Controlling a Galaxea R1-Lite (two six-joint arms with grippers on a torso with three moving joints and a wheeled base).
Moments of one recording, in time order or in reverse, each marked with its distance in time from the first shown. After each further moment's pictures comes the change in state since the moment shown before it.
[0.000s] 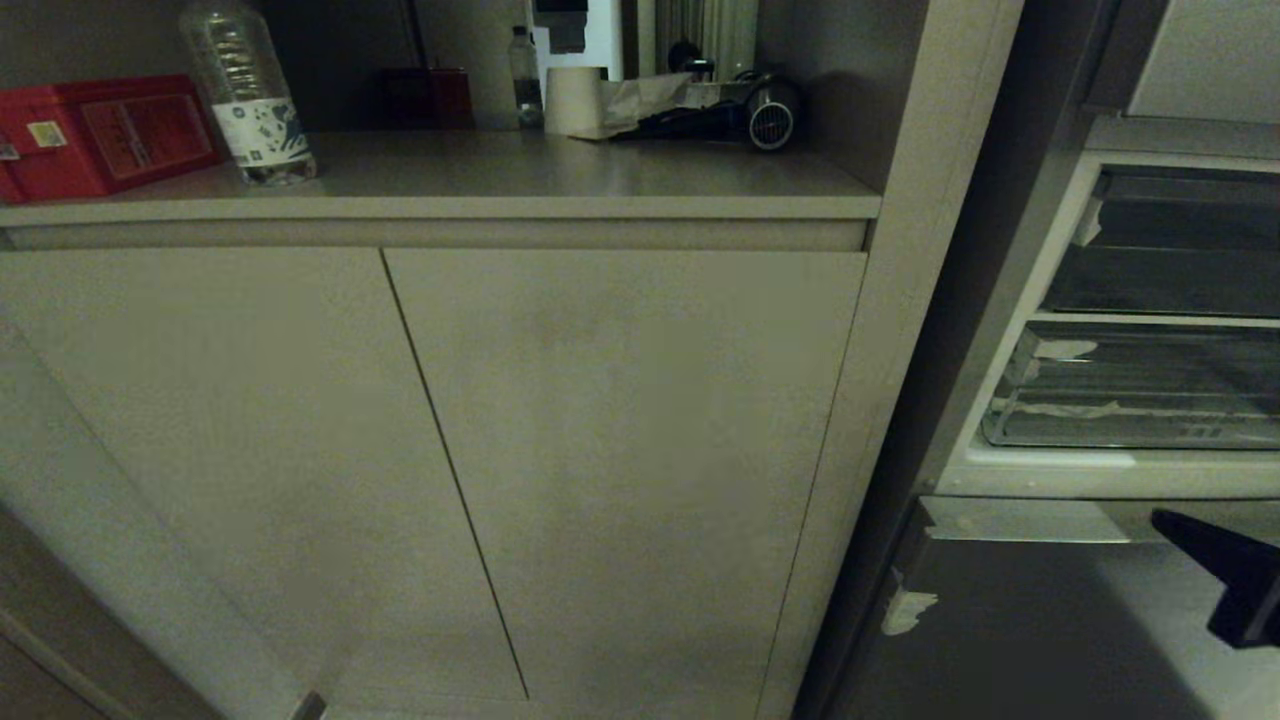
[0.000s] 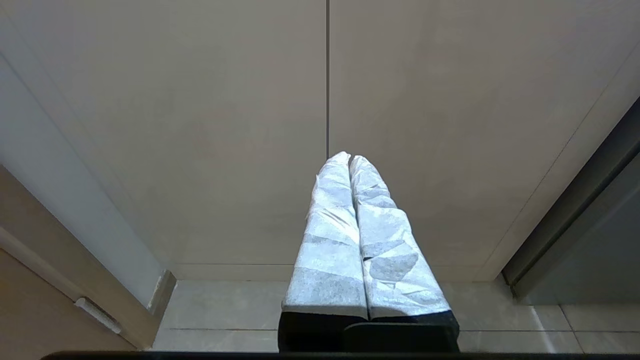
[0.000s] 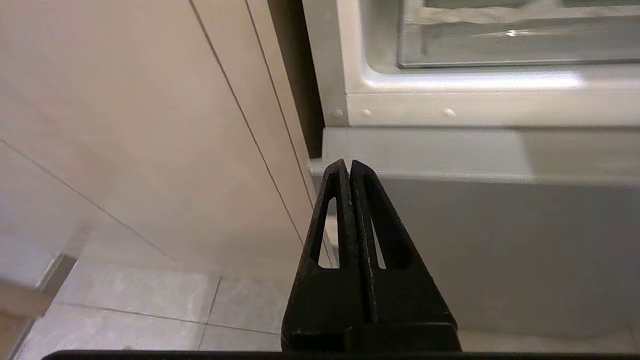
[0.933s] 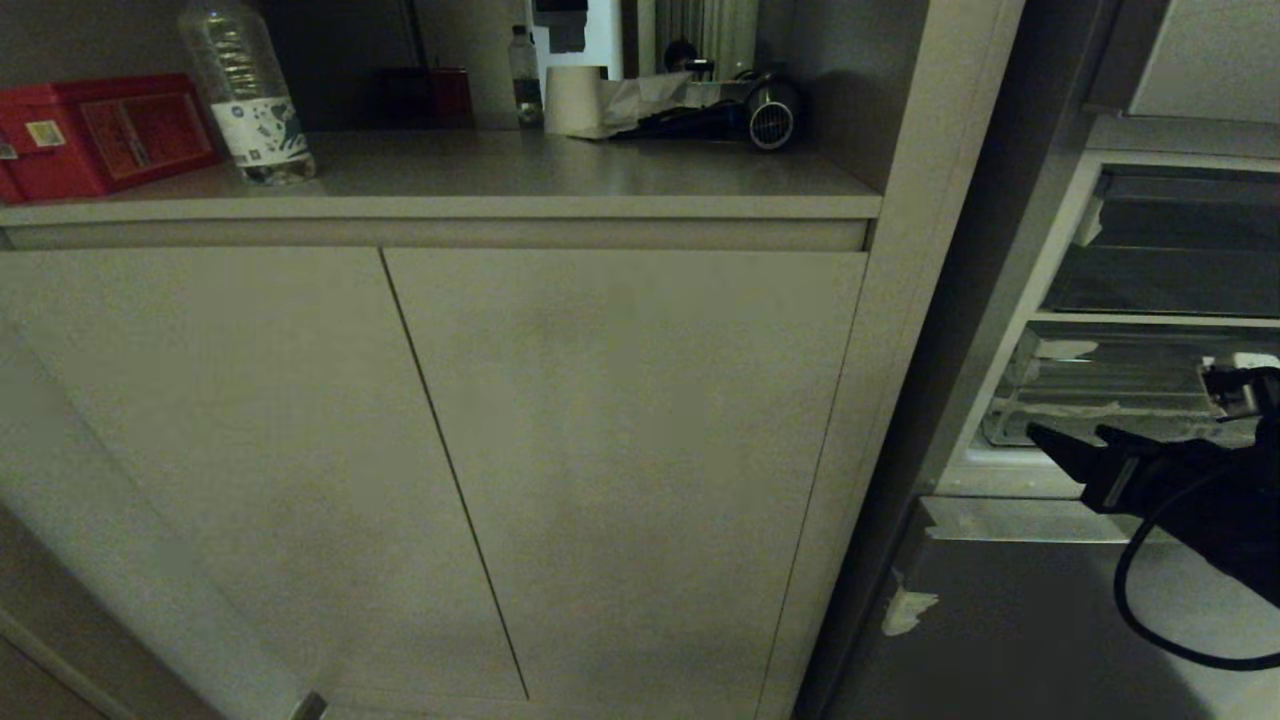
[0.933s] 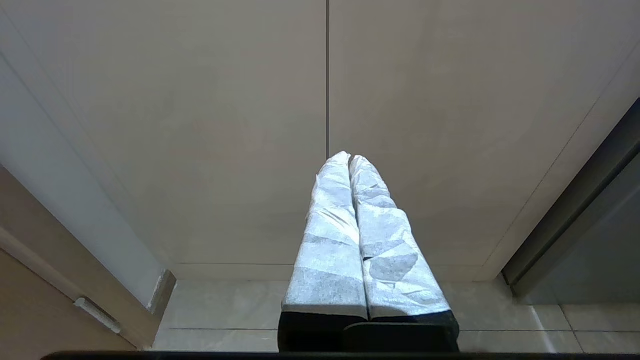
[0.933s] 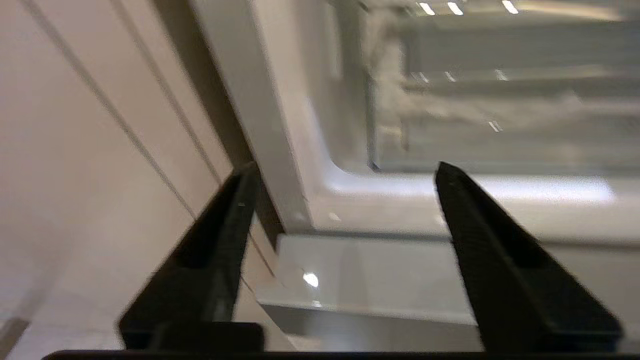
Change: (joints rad) left arm 0.000 0.000 0.000 0.000 0.000 0.000; right arm -0.104 0.538 -0.079 -0.562 0.083 -0.032
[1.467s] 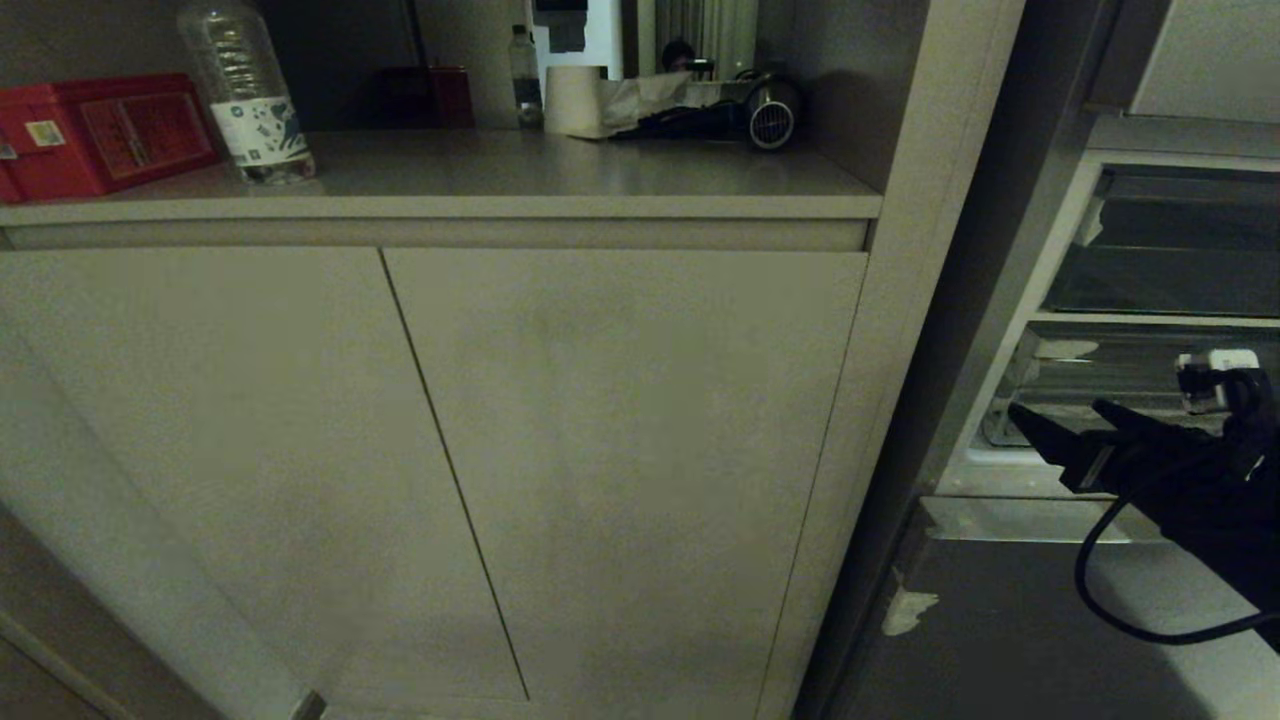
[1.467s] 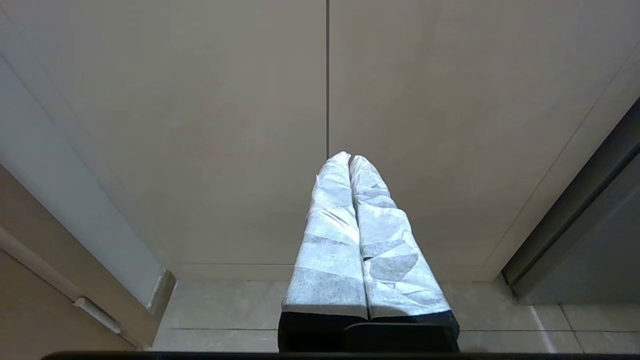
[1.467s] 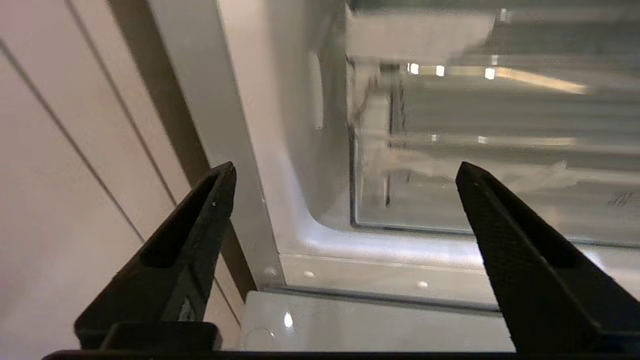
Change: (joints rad) left arm 0.000 0.000 0.000 0.000 0.000 0.000; right arm -0.018 0.178 -0.010 -0.279 0.006 -0.059
